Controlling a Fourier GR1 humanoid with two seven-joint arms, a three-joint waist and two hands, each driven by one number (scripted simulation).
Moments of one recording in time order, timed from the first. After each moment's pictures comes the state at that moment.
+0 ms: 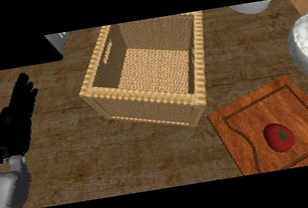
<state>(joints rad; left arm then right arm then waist) -0.20 0.34 0.00 -1.43 0.13 0.19 0.12 0.22 -0.61 -0.09 -1.76 0.19 0.26 0.17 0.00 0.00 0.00</state>
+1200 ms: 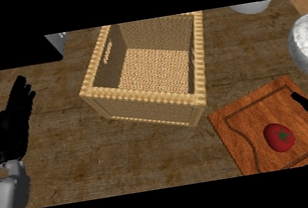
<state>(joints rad) -0.18 0.27 0.09 -1.49 0.04 0.11 0.16 0.23 -0.35 -0.10 -1.70 0.49 0.22 0.02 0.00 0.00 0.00</state>
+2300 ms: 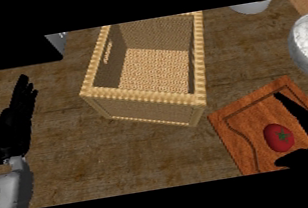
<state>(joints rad) -0.20 0.23 0.14 -1.44 -0.01 0.07 0.13 0.11 -0.27 -0.10 -1.45 0.68 0.16 -0.05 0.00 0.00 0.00</state>
